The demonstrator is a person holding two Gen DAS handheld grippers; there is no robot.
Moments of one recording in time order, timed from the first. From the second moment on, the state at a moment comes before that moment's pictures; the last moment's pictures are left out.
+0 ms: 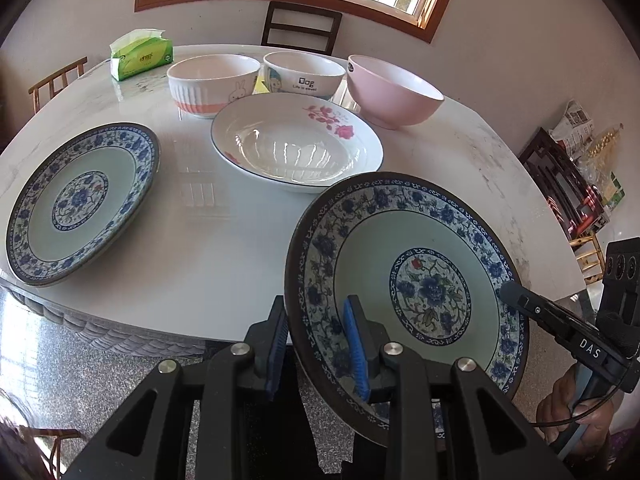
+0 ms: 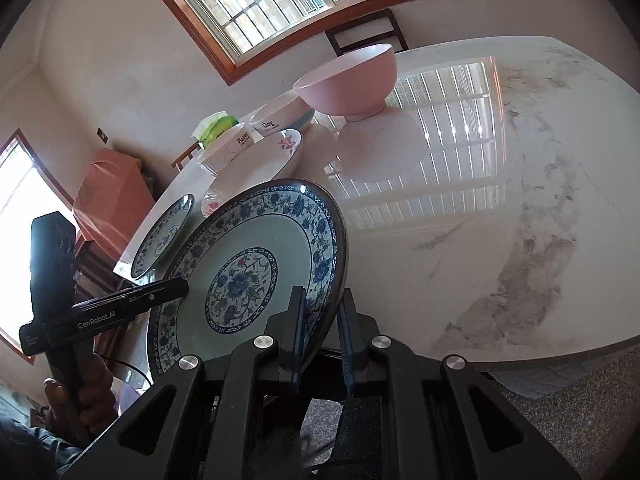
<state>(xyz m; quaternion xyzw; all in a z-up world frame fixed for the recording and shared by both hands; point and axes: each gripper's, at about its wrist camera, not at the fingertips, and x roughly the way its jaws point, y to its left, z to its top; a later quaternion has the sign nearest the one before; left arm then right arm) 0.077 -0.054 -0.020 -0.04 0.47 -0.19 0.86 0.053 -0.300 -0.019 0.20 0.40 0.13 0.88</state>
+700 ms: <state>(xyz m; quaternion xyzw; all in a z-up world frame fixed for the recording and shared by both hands) 0.090 0.049 -0.003 -0.10 0.44 -0.10 0.89 0.106 -0.205 0.004 0.13 0.40 0.21 0.88</state>
